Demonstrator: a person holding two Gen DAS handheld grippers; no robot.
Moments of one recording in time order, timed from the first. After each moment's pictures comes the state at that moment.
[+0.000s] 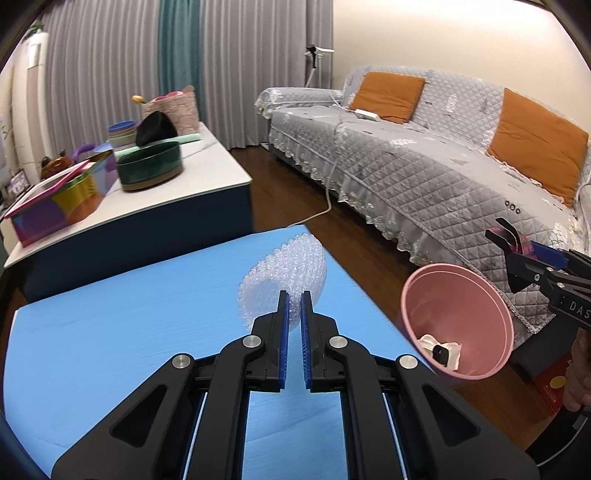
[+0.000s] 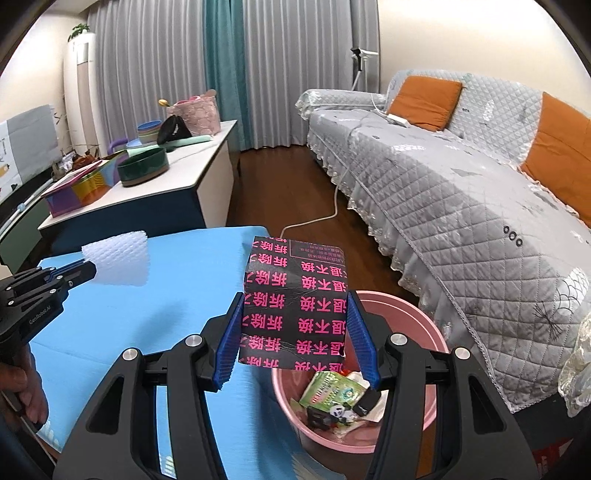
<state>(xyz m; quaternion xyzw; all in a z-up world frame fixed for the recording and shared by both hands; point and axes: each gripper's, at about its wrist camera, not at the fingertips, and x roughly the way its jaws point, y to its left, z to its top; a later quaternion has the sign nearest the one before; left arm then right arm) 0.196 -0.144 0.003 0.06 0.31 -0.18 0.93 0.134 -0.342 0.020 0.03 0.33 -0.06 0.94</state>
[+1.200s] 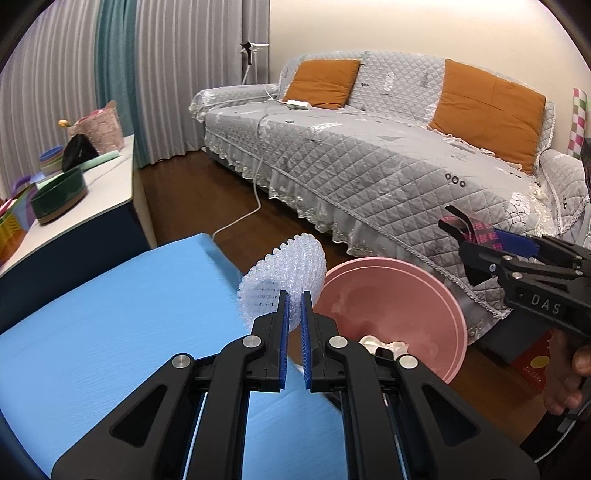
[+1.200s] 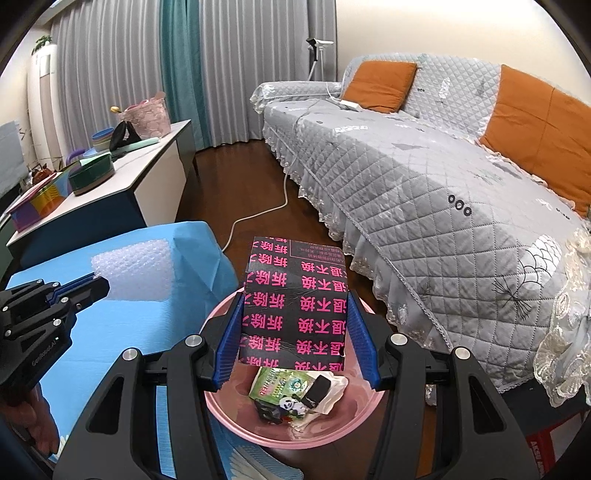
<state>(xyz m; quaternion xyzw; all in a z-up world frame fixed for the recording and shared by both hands) 0.180 -0.262 -0.010 0.09 0.31 -0.28 0.90 0.117 -0.420 0.004 0.05 0.34 -0.13 0.93</state>
